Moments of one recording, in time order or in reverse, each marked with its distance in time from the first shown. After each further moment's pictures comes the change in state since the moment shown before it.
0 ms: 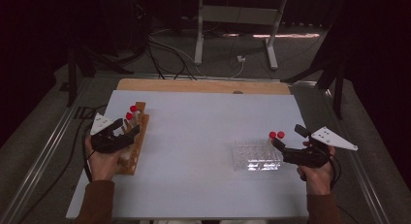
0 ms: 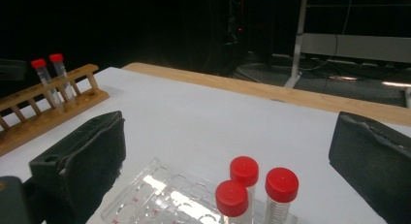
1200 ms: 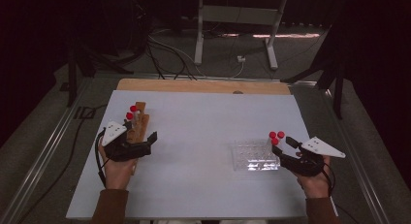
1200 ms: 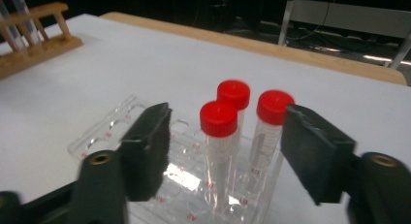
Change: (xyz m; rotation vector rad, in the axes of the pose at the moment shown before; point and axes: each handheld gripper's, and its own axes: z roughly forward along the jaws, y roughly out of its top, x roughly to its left) left arm -0.052 0.003 -0.008 -0.085 -0.082 0.000; right arm 0.001 -0.035 0.004 0.148 -0.053 -0.076
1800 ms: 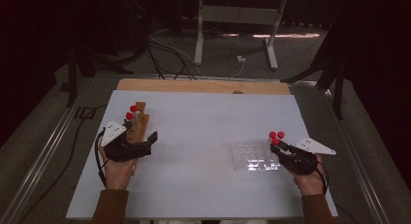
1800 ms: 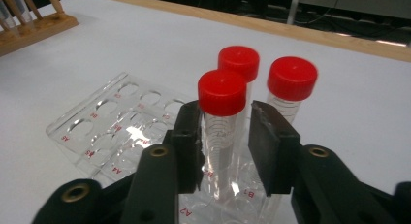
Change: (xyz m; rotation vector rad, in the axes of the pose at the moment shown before) left arm -0.001 0.002 -0.002 -0.012 -0.008 -0.004; right arm -0.004 -0.012 0.020 0.054 0.016 0.002
